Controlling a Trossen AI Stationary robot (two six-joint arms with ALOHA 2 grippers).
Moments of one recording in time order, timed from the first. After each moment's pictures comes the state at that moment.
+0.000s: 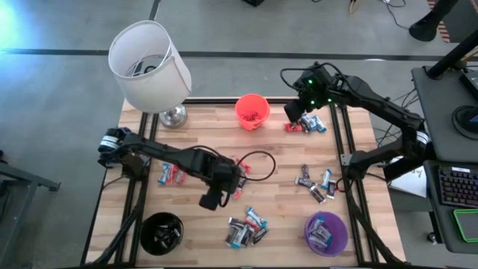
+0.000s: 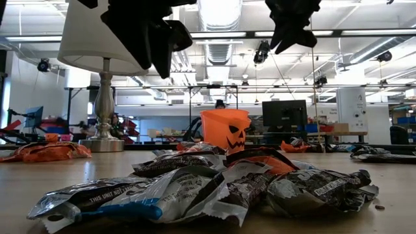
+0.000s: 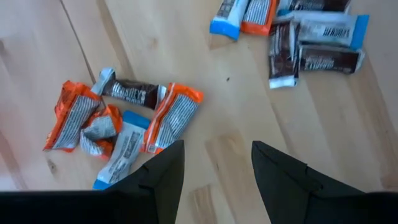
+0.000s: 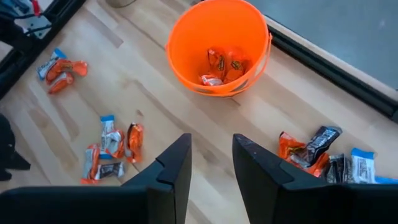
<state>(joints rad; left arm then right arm) -0.22 1.74 1.45 -0.93 0.06 0.14 -0.56 1.34 1.47 -1.02 -0.13 0.37</state>
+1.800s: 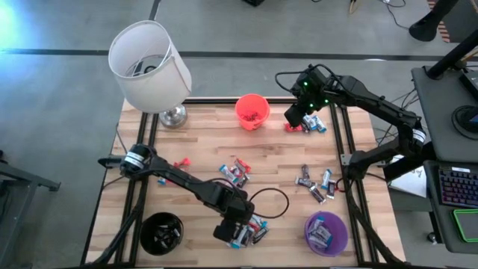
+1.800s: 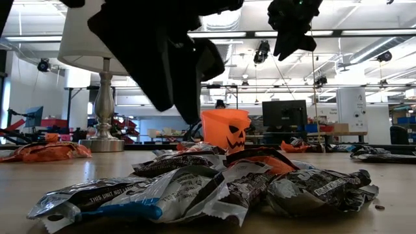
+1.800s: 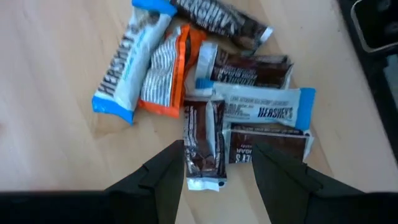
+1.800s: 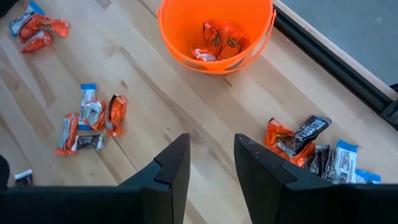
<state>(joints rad) -0.38 2.04 1.54 -0.66 0.15 -0.05 -0.56 1.37 1.47 -1.09 -0.13 0.23</state>
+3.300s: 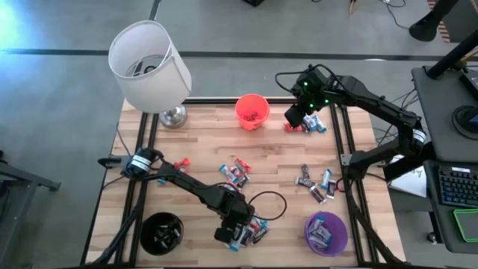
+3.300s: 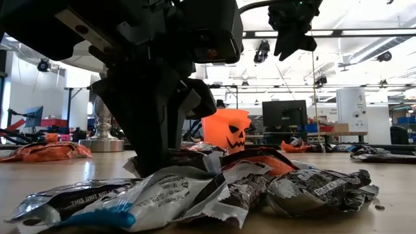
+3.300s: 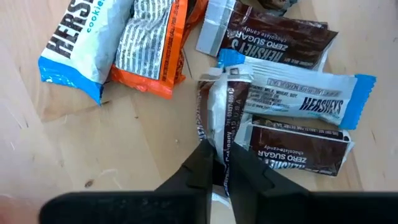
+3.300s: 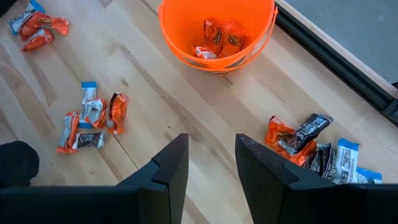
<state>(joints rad) -0.39 2.12 1.50 -0.61 0.18 -0.12 -0.56 1.37 1.47 -1.10 -0.14 0.24</state>
